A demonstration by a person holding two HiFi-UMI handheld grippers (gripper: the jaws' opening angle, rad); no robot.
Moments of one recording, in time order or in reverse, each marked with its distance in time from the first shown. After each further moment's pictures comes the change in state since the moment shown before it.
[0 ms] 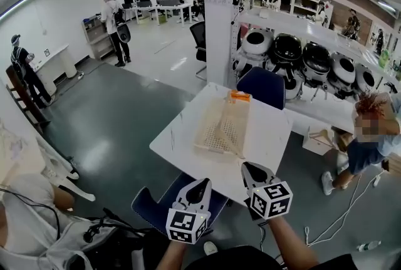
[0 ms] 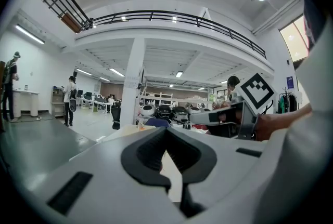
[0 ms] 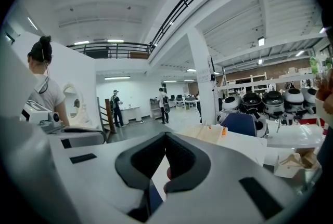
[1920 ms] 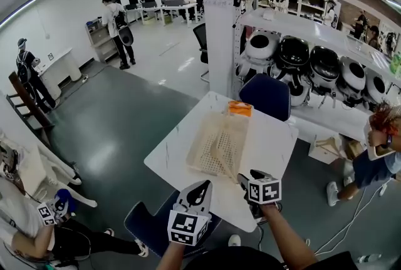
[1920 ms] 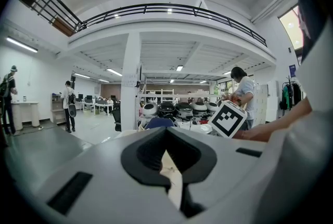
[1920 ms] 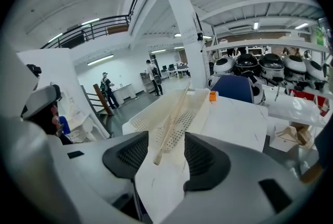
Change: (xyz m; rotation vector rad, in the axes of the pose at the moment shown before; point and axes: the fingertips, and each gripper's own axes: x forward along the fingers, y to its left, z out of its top) left arm 0.107 0.012 0.019 0.073 0.049 0.030; right arm 0.106 -0.133 -0.082 0.157 0.358 -0.024
